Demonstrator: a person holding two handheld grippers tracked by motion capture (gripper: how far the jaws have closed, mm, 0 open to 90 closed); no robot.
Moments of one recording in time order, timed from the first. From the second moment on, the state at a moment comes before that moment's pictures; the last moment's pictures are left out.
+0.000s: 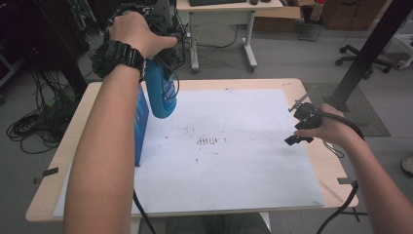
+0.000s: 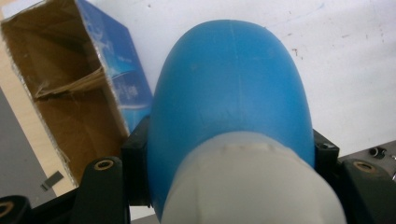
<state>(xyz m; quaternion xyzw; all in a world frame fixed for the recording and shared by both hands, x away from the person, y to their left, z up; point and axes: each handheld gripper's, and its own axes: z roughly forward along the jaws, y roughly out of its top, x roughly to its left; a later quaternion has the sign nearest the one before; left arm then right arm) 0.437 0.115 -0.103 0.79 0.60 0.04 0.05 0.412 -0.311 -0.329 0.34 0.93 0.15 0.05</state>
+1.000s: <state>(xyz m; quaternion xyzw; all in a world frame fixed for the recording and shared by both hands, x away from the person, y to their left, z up) 0.428 0.199 -0.094 0.73 0.68 0.06 0.05 0.414 -0.309 -0.327 0.35 0.92 0.14 0.05</state>
